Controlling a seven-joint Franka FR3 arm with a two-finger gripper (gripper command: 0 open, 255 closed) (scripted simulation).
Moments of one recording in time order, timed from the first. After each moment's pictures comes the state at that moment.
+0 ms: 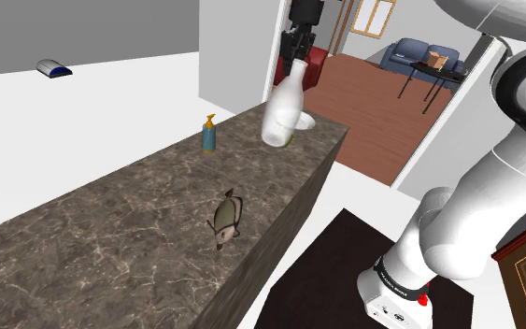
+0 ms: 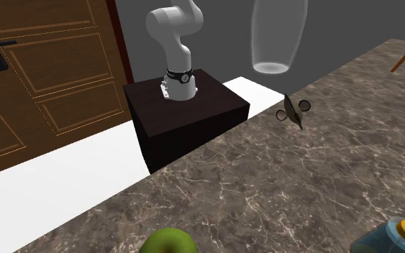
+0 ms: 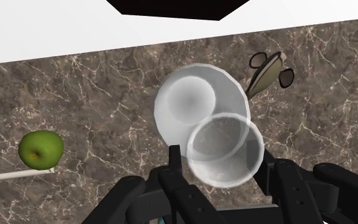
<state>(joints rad) 0.20 -0.08 -0.15 -1.48 0.01 1.40 -0.06</state>
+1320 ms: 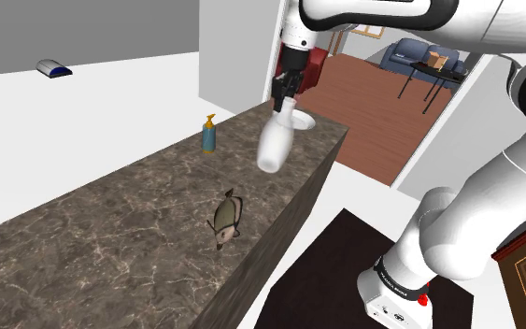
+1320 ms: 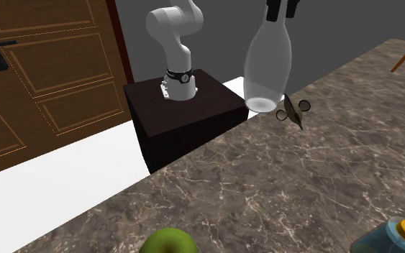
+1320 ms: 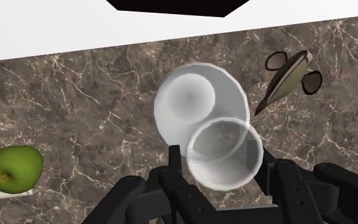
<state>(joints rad) 0.20 -0.16 -0.14 -1.85 0.00 1.68 -0.05</state>
